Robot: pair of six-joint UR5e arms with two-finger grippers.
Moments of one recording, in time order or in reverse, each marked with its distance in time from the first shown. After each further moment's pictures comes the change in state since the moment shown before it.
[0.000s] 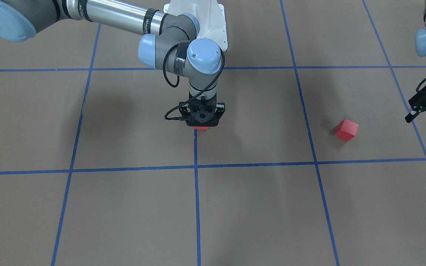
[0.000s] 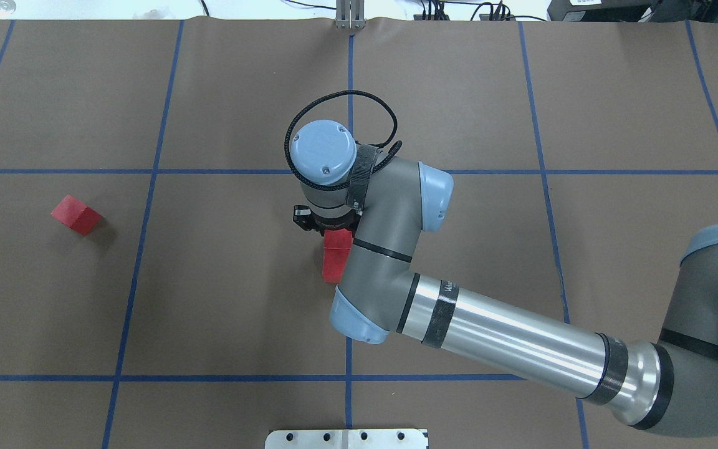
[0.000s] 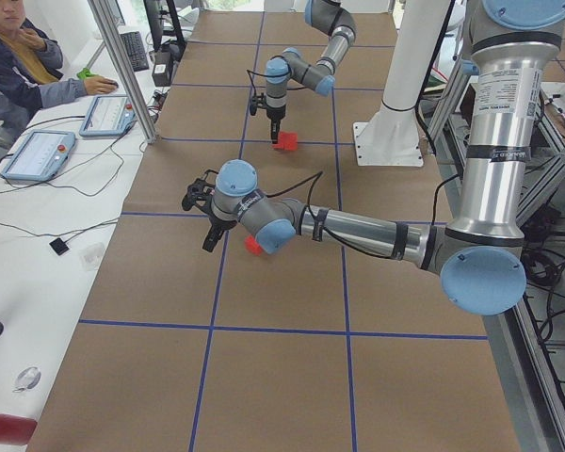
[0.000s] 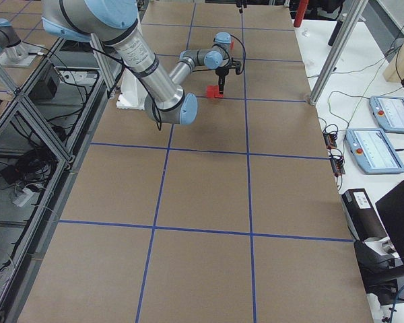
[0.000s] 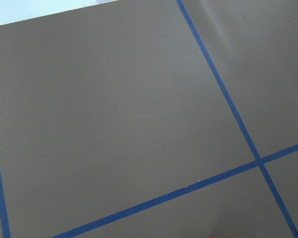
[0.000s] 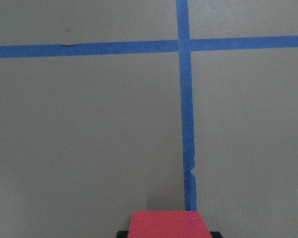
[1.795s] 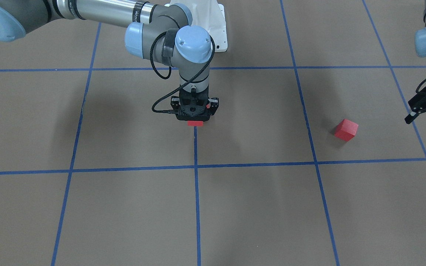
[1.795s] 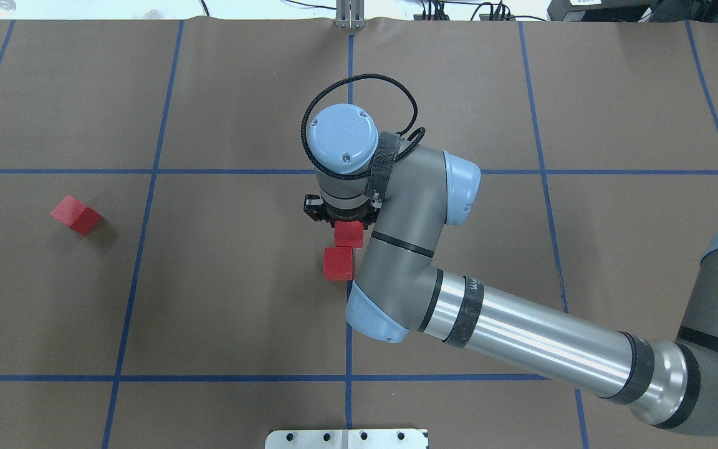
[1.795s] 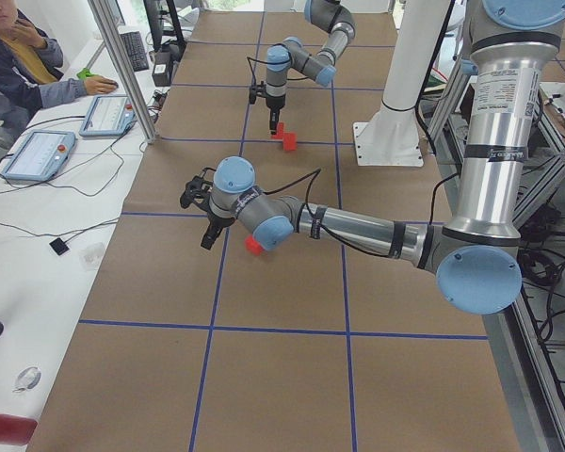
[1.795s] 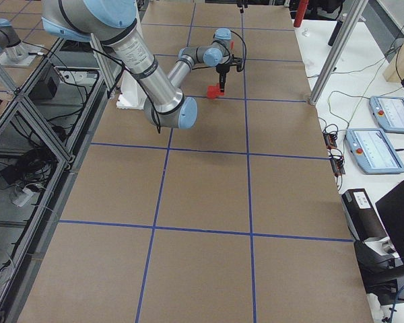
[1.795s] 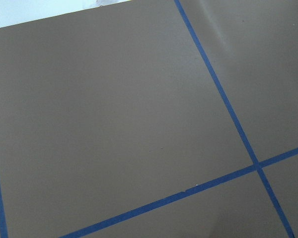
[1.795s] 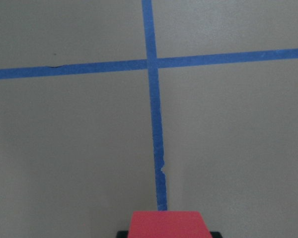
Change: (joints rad) left arm 0.000 -0.012 -0.001 0.013 0.000 -0.003; right arm 0.023 -0.038 0.100 -0.041 -0.002 0.001
